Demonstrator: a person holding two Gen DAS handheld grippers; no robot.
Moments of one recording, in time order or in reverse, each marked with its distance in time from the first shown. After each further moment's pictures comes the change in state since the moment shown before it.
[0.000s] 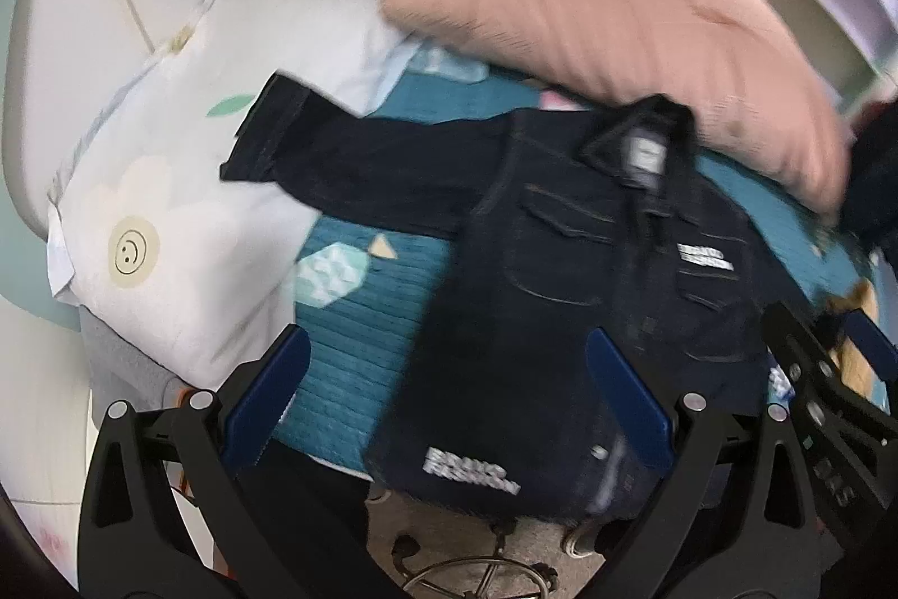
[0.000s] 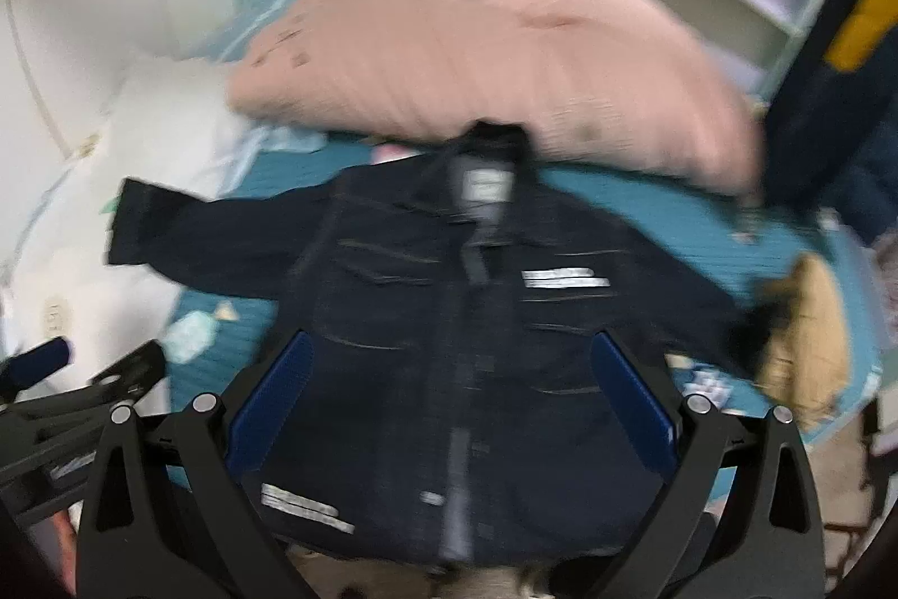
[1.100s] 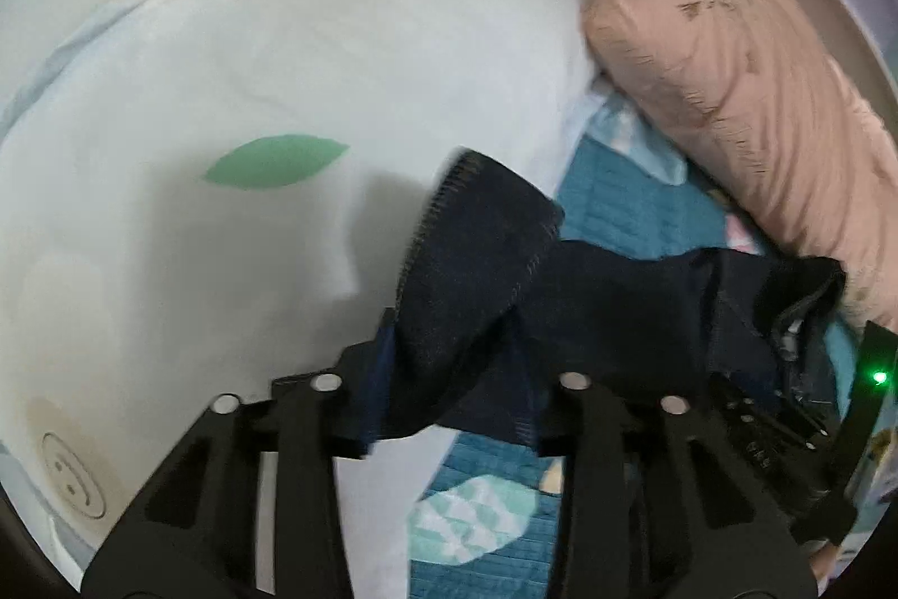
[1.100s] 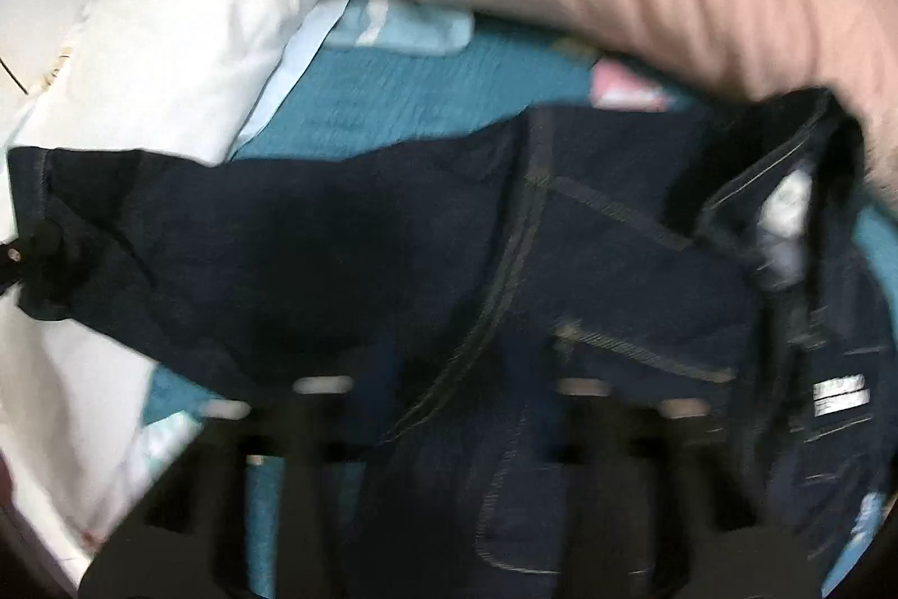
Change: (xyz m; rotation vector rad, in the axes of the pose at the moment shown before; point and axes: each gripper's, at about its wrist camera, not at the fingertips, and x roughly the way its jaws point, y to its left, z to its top) left arm 0.181 0.188 0.136 -0.177 -0.029 -0.007; right arm 0.286 0.129 0.070 -0.091 0.250 0.217
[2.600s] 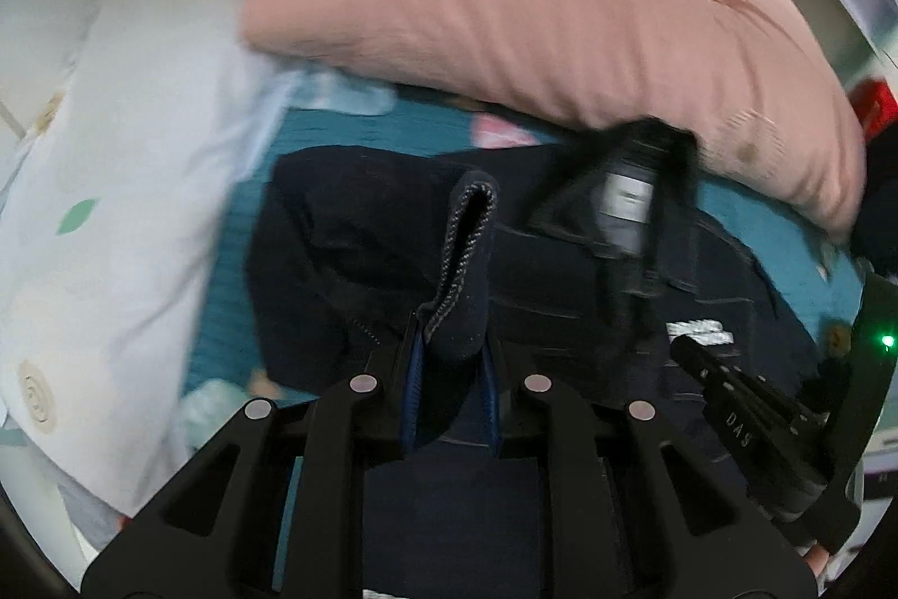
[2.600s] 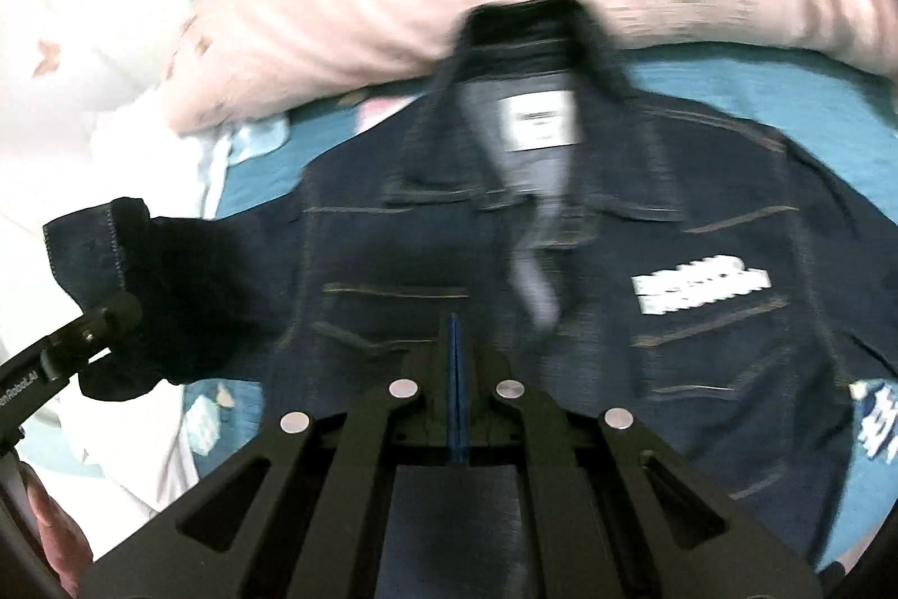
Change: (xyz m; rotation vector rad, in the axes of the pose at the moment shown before) left arm -0.066 -0.286 -0.071 0.286 0.094 -0.094; right arm -0.128 -0.207 -0.058 0.333 -0.089 0.093
